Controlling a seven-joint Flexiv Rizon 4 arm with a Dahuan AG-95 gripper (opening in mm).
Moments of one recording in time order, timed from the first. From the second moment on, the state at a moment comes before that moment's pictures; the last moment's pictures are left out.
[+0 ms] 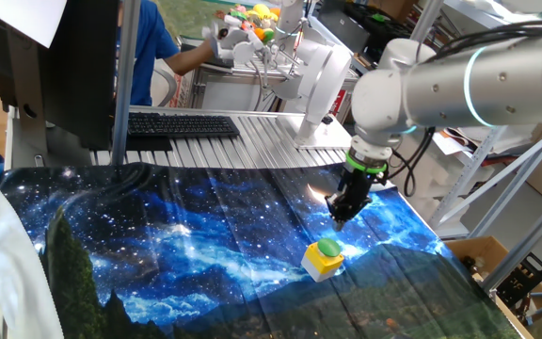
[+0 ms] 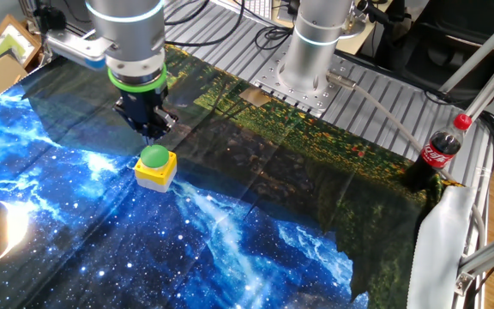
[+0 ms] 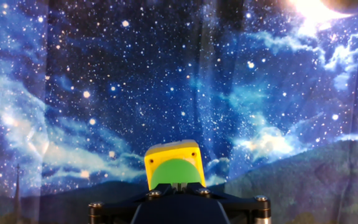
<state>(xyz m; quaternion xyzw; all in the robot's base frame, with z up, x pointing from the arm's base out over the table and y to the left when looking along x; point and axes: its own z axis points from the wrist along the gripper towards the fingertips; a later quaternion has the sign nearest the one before) 0.551 -0.137 0.137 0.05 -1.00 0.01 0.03</state>
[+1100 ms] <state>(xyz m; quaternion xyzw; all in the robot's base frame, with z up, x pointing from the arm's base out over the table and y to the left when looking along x) 0.543 -0.123 0.166 0.04 -1.00 0.01 0.04</state>
